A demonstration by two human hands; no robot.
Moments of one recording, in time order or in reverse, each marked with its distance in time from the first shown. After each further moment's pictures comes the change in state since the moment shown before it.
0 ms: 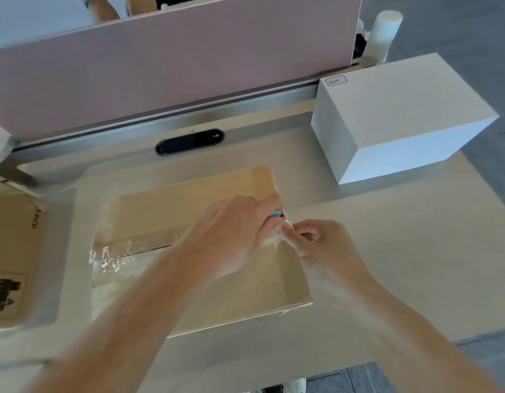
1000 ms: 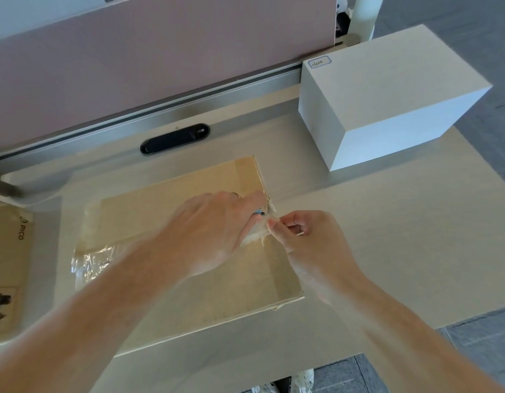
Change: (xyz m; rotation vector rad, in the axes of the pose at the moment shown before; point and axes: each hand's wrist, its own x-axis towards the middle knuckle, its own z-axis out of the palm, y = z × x) left_hand 0.004 -0.005 0.000 0.176 -0.100 0.104; right_hand 0.006 0.015 0.005 0.033 0.064 -0.014
